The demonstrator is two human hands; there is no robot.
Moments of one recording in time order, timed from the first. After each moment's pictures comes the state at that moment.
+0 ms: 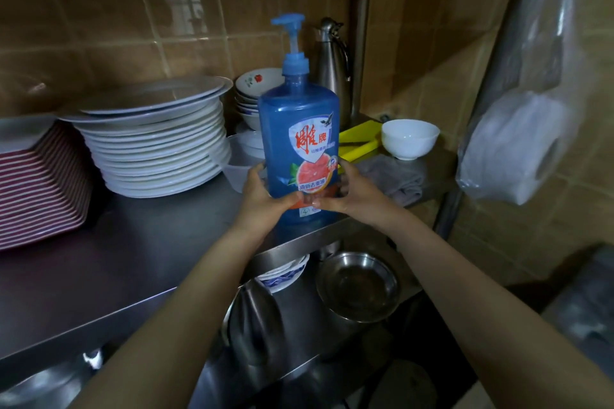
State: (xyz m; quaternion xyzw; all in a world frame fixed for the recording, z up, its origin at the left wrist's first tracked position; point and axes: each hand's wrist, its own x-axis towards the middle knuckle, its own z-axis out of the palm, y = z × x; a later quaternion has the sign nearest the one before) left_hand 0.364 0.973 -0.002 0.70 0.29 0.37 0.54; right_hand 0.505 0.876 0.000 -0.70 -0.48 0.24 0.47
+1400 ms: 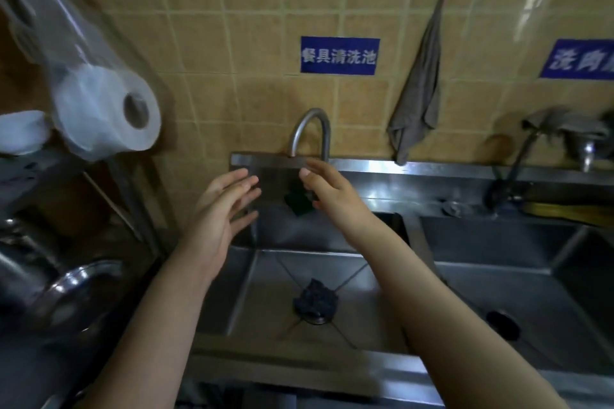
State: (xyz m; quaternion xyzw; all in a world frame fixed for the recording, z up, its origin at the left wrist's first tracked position) left_hand 0.410 0.511 -0.011 0.61 0.01 0.07 0.79; right_hand 0.423 0.344 -0.004 -0.74 -0.06 -0.01 0.67
